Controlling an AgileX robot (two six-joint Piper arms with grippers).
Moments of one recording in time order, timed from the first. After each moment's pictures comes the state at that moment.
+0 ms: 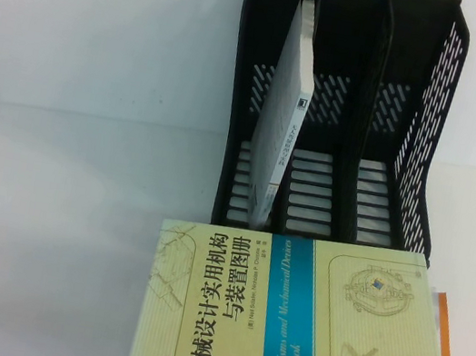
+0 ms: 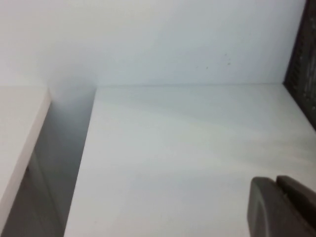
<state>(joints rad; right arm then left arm) 0.21 0.23 -0.39 -0.19 0.64 0.42 -0.15 0.23 -0.22 0.06 0.32 -0.17</state>
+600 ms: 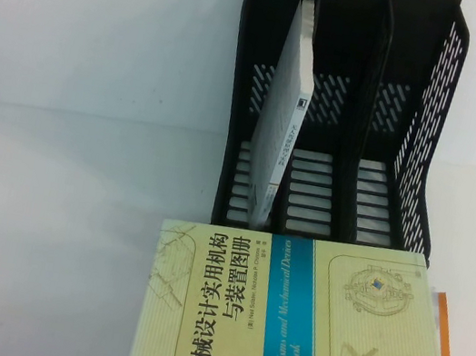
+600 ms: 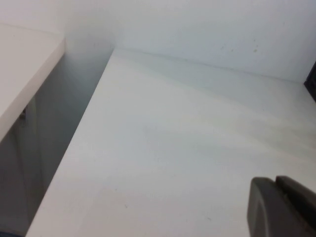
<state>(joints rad) 0.21 0.23 -0.39 -0.19 0.64 0.42 -0.08 -0.01 0.02 0.03 0.30 -0.32</state>
